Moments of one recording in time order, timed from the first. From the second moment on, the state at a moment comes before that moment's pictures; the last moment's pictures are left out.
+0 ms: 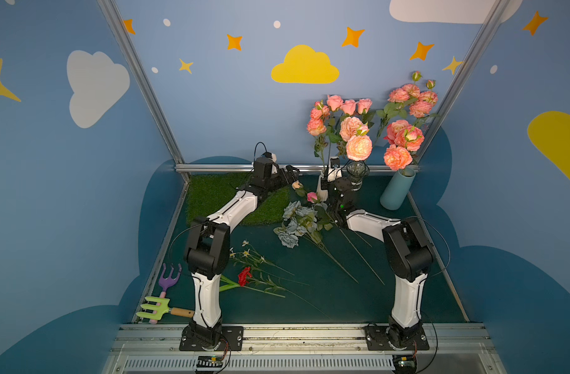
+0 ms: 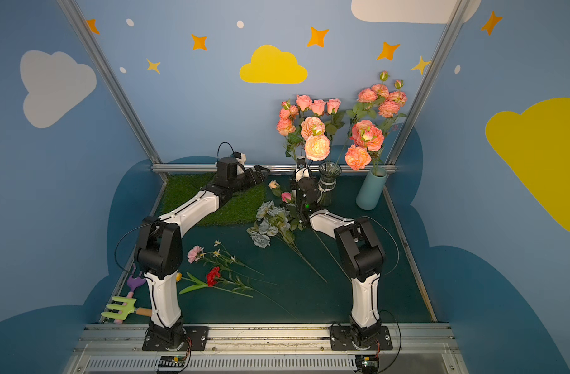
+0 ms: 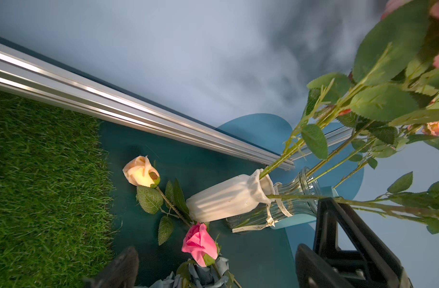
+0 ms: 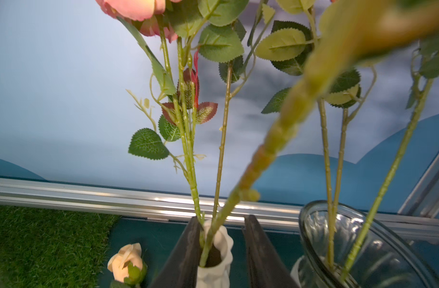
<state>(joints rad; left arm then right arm) -0.33 1.98 1.63 -0.03 0.27 -0.73 0.52 1.95 1.29 0.73 0.47 -0.14</state>
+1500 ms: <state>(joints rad) -0.25 0.60 0.20 0.05 -0.50 -0.13 0.28 1.14 0.49 -0.01 0.51 0.07</state>
